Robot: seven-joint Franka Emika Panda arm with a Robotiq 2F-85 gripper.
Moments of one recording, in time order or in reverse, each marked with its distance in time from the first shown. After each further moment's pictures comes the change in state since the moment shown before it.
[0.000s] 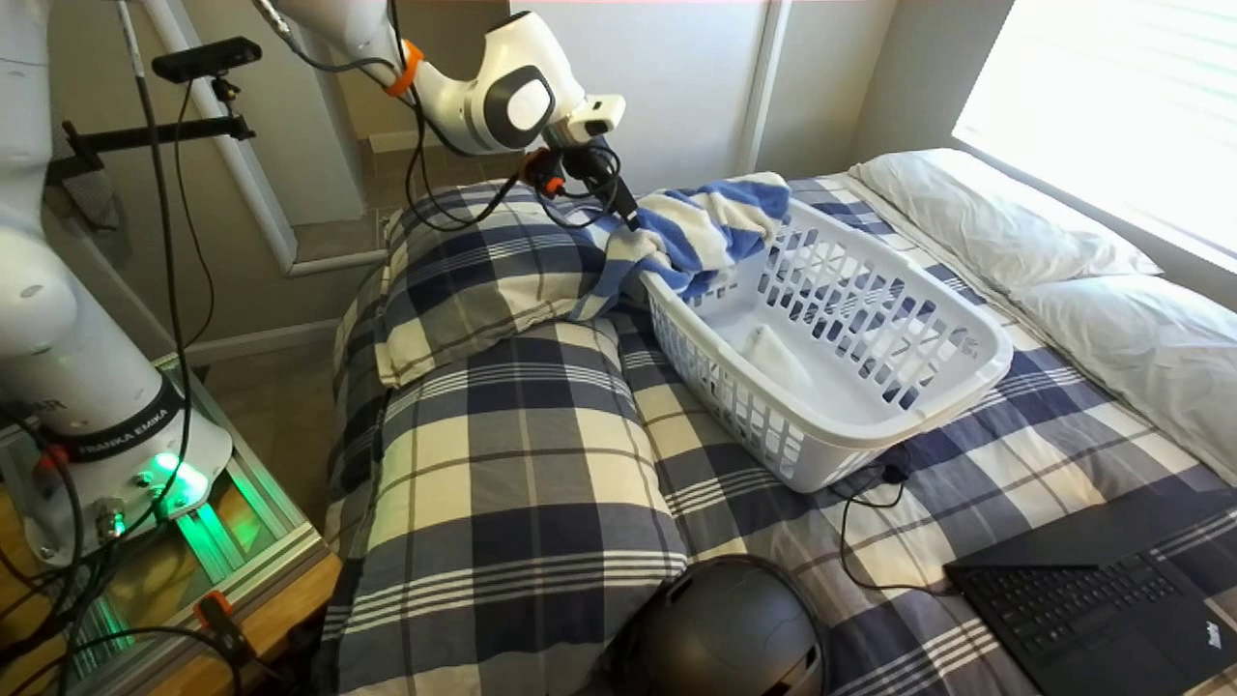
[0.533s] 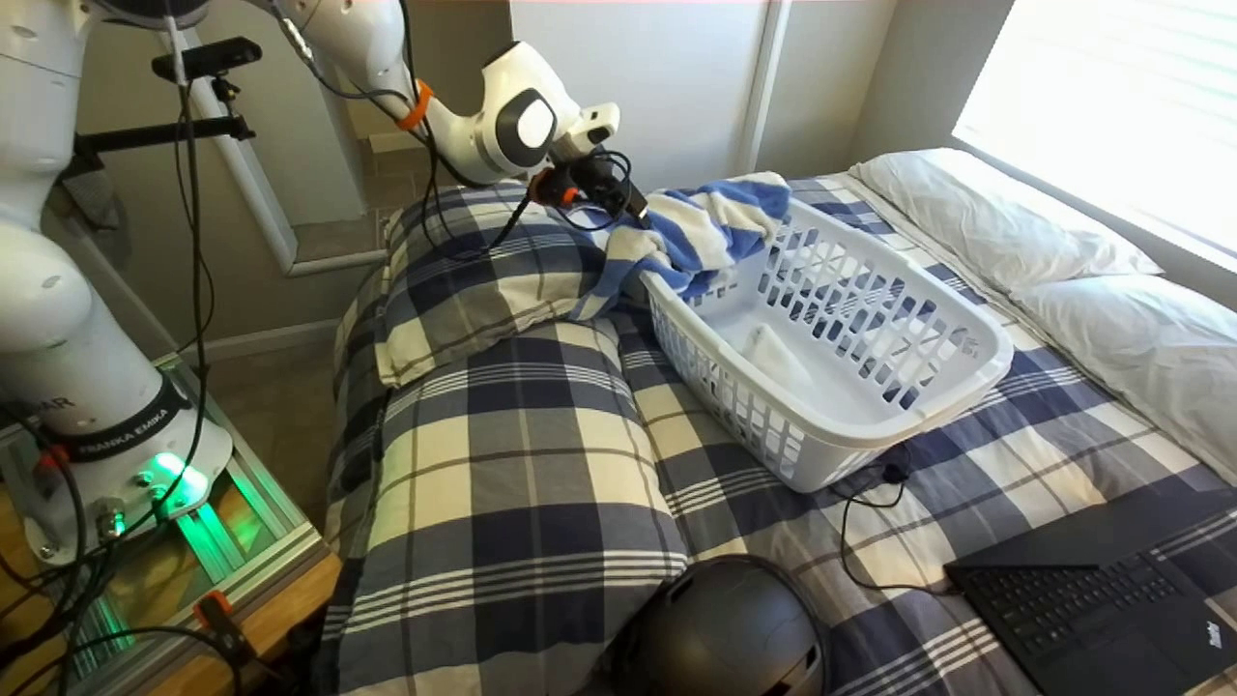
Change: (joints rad) arm 0.121 0.124 -0.134 0.047 -0.094 0.151 -0.017
